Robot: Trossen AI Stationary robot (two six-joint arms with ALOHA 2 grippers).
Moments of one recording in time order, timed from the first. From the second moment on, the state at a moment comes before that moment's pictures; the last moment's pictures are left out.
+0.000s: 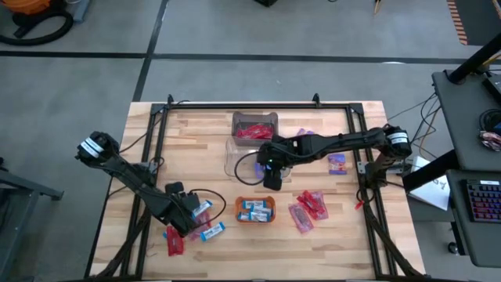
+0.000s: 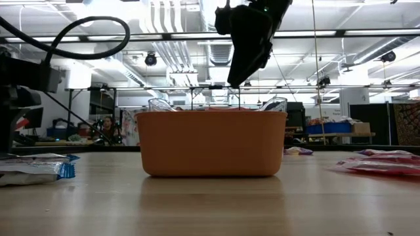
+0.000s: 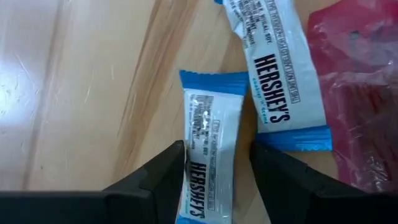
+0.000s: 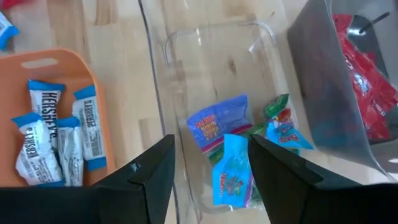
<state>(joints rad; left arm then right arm) -0.69 1.52 0.70 -0.77 -0.23 -1.04 0.00 1.74 1.43 -0.74 0.10 0.16</state>
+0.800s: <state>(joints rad) -0.69 1.26 0.69 -0.78 -0.35 -0.98 0.08 1.67 1.26 -0.34 0.10 0.00</state>
